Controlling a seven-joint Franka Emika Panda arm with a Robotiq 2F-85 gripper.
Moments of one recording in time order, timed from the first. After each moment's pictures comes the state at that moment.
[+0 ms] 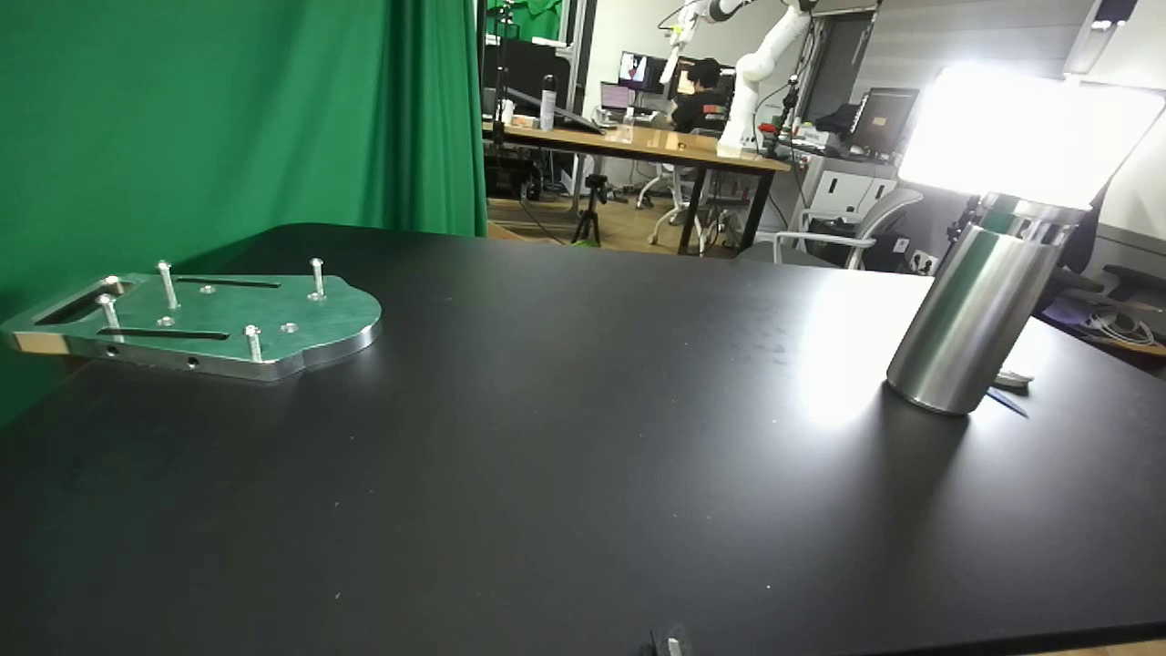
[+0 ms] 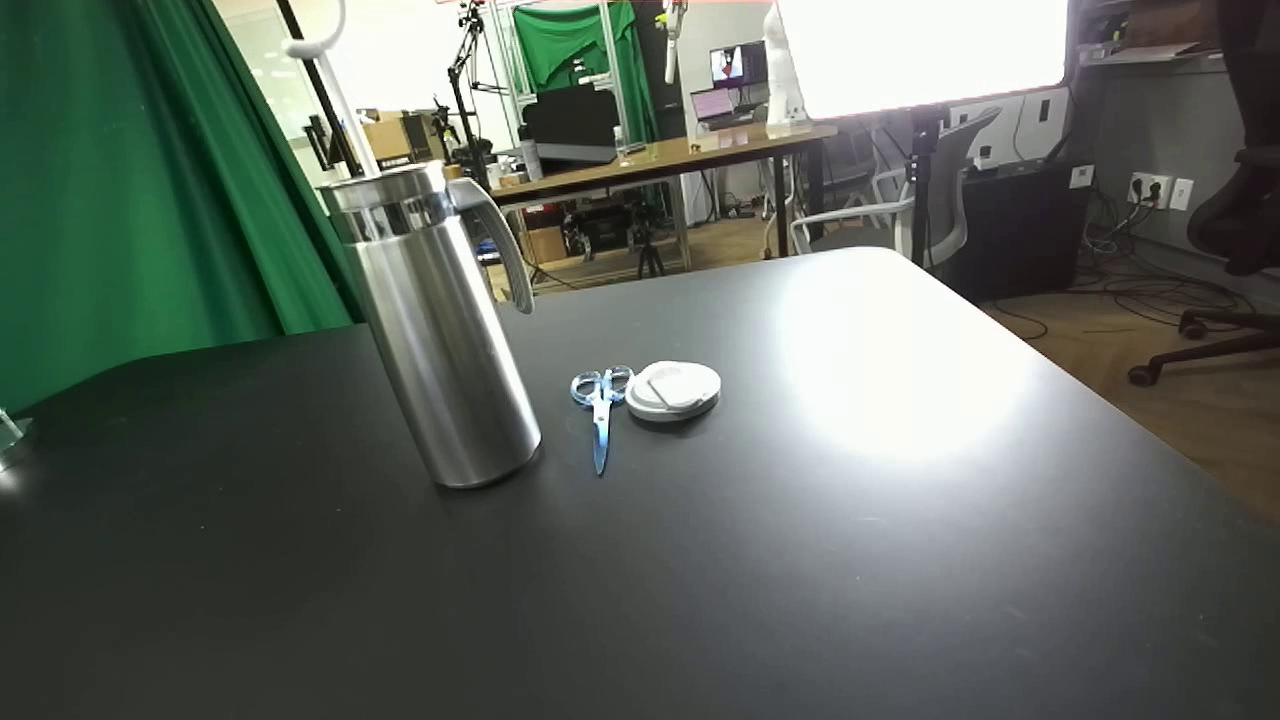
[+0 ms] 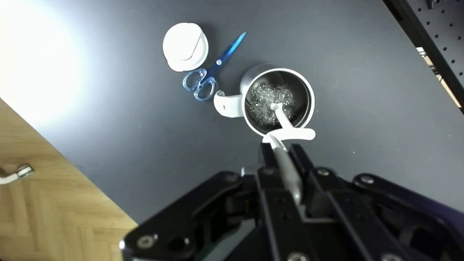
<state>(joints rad) -0.14 -0.17 -0.14 -2.03 -0.13 1.88 -1.10</state>
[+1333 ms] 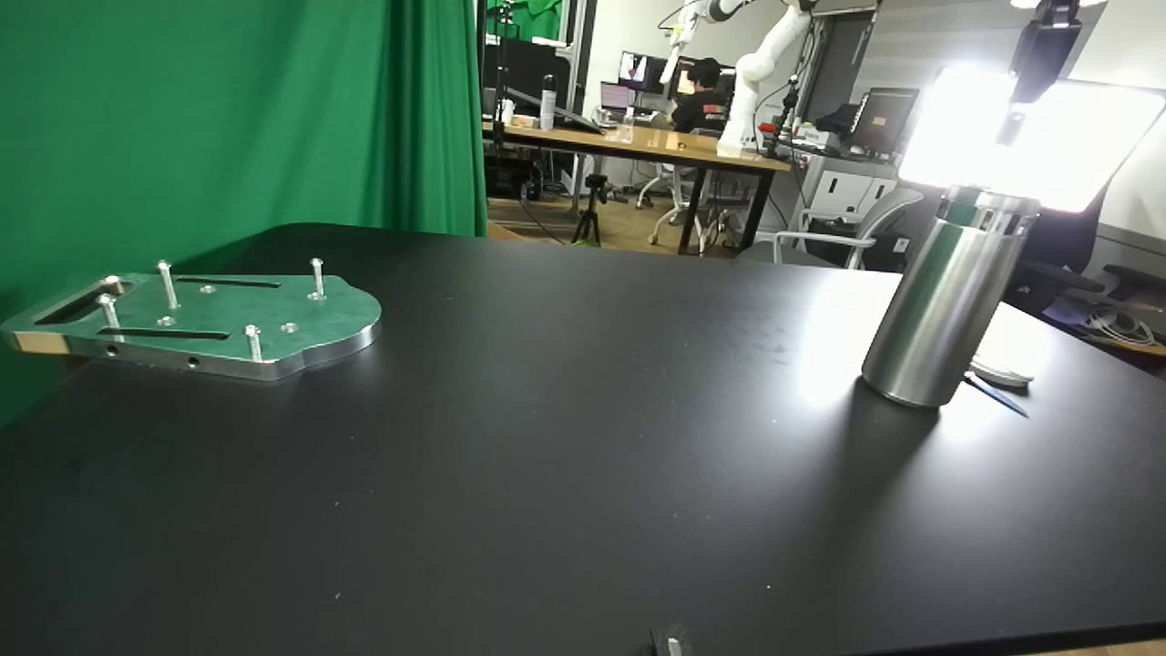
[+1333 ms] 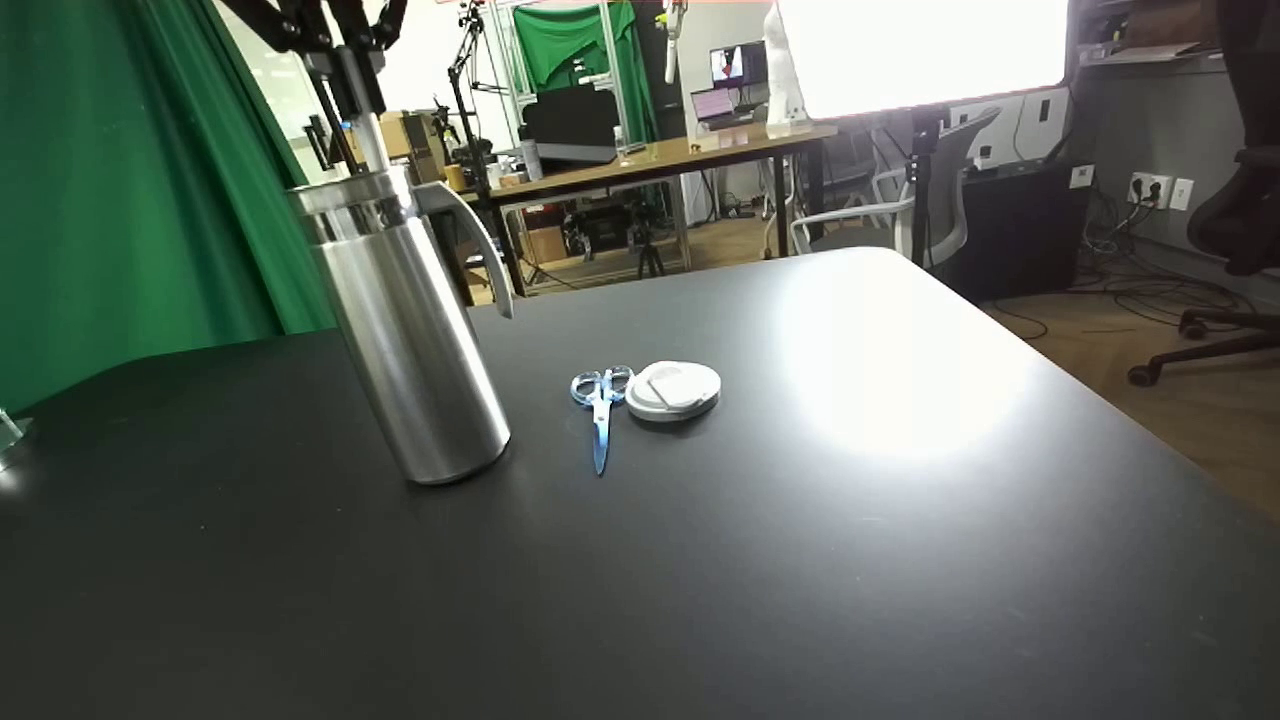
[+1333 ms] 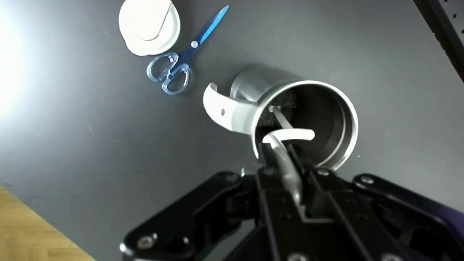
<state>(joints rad) -0.12 0.01 -0.14 -2.10 -0.07 2.03 -1.10</state>
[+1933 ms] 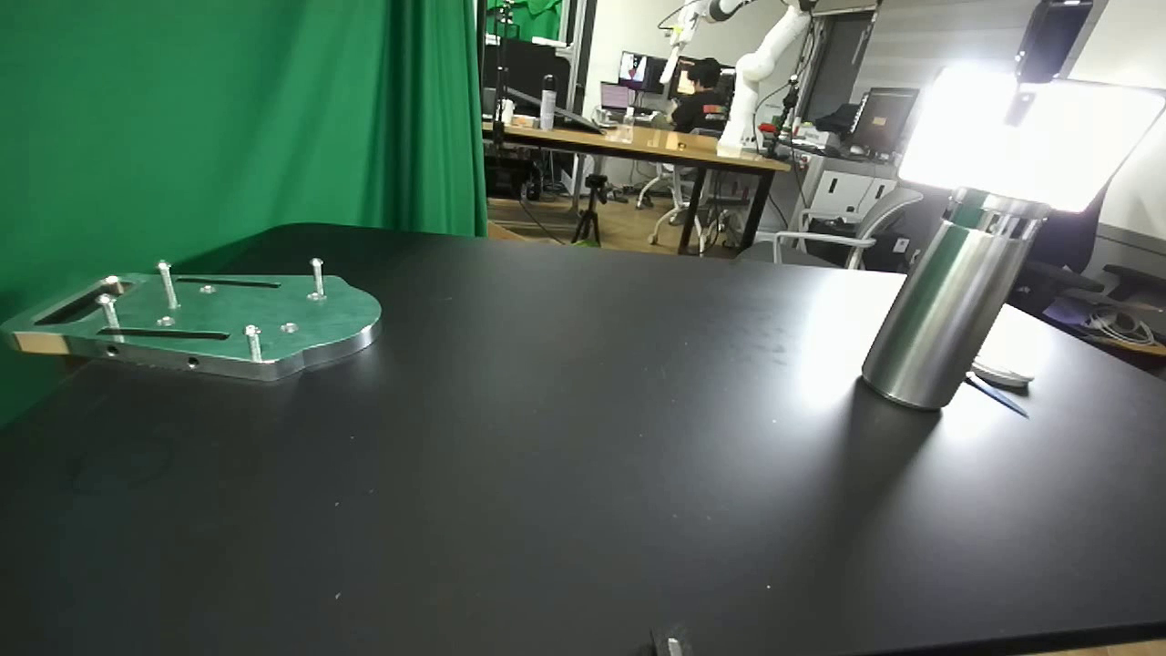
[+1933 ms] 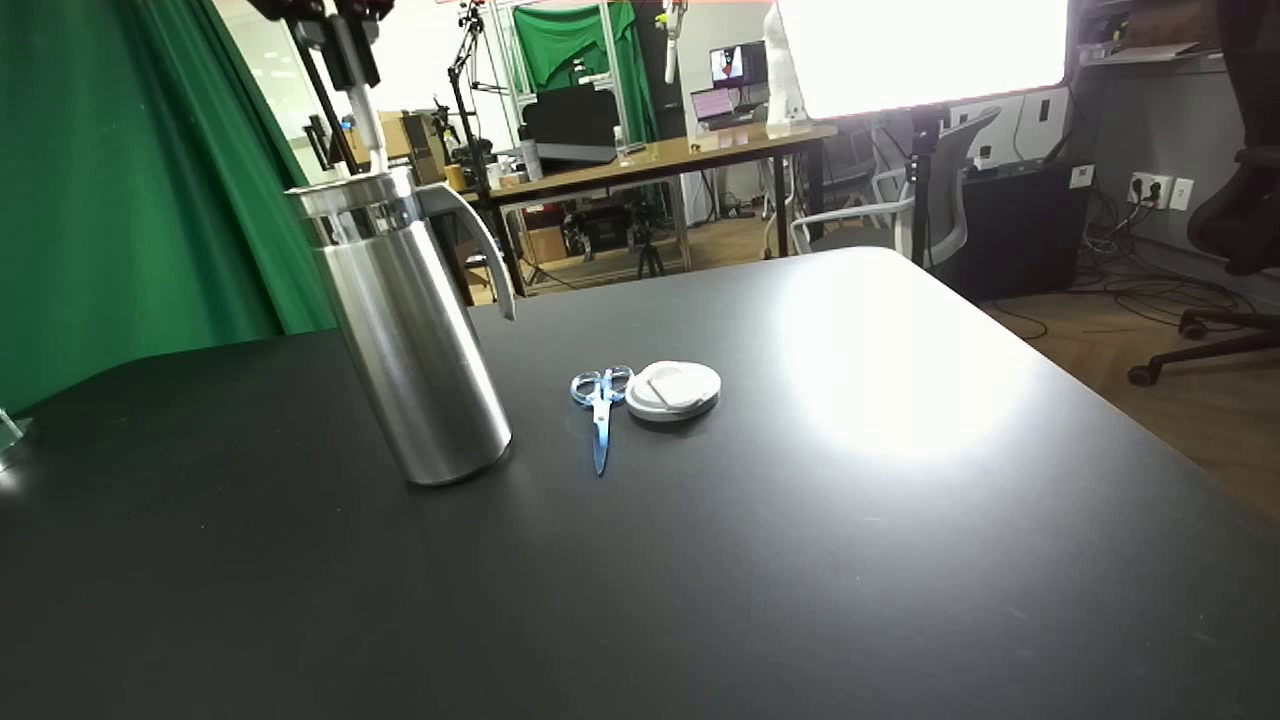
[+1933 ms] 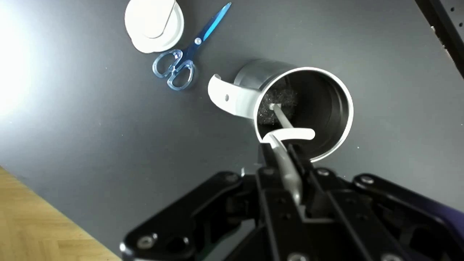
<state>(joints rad) -0.13 -0.01 -0.14 -2.07 -0.06 2.00 -1.10</state>
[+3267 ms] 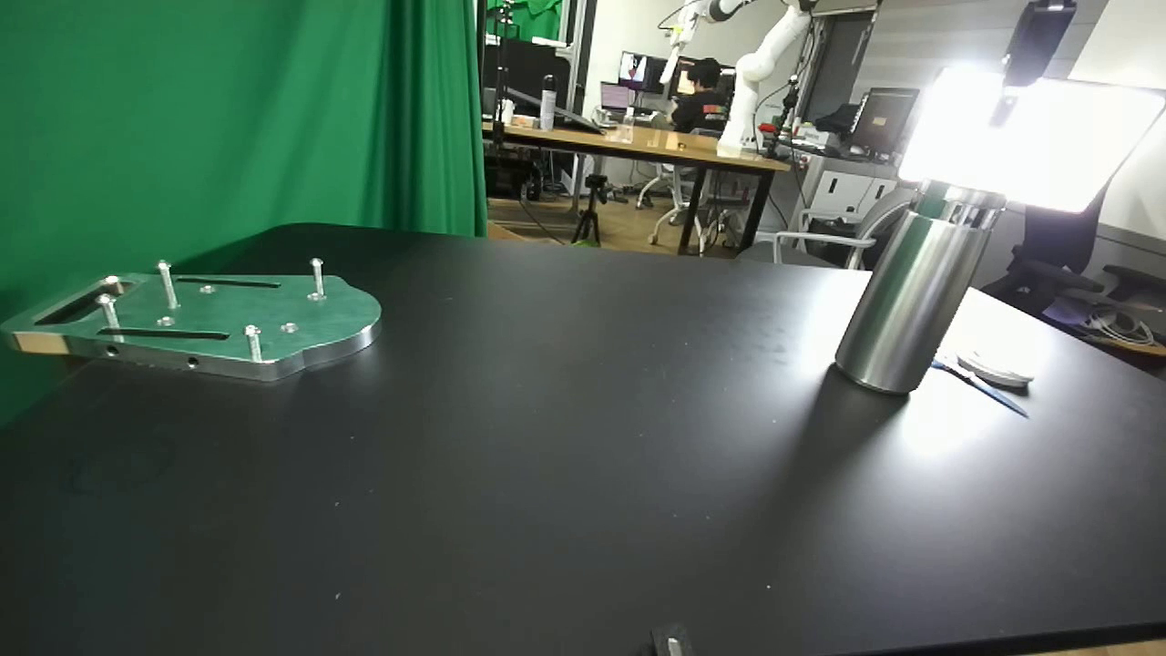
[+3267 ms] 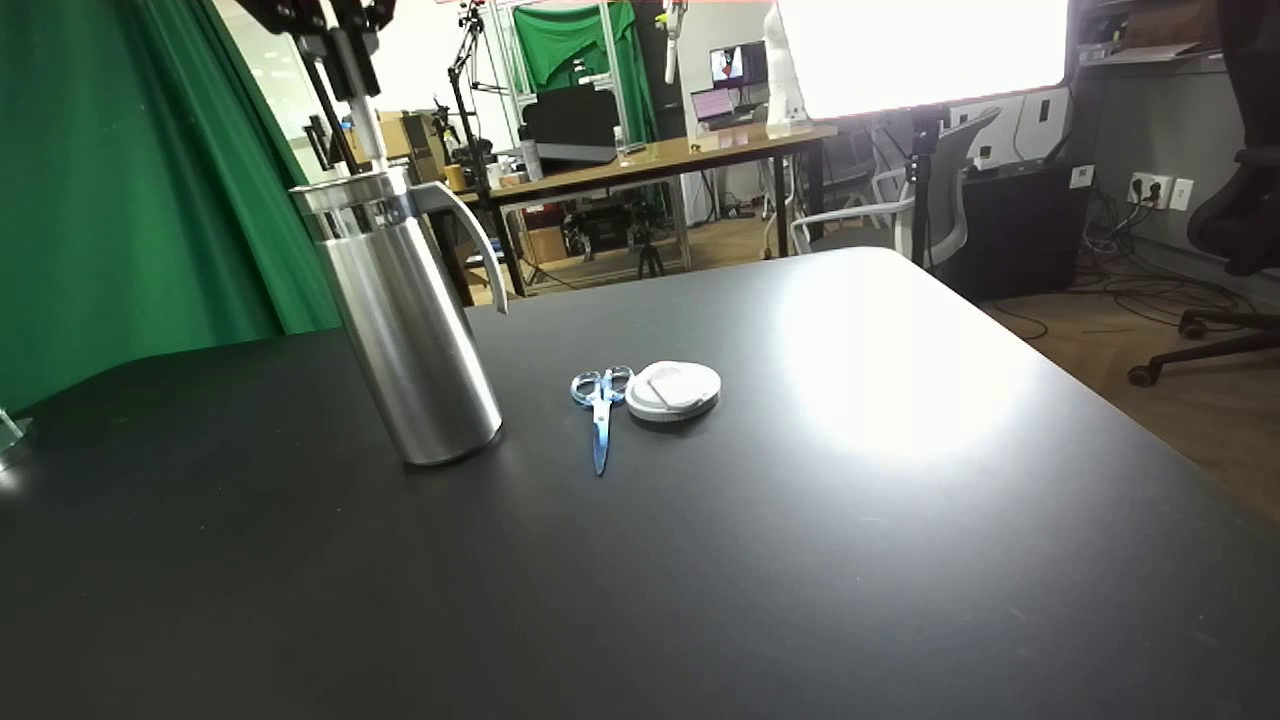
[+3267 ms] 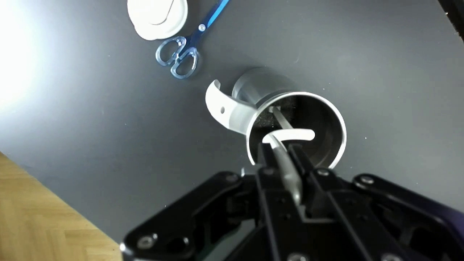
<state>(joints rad) -0.12 0.00 -0.14 -2.09 -0.04 2.05 -1.10</state>
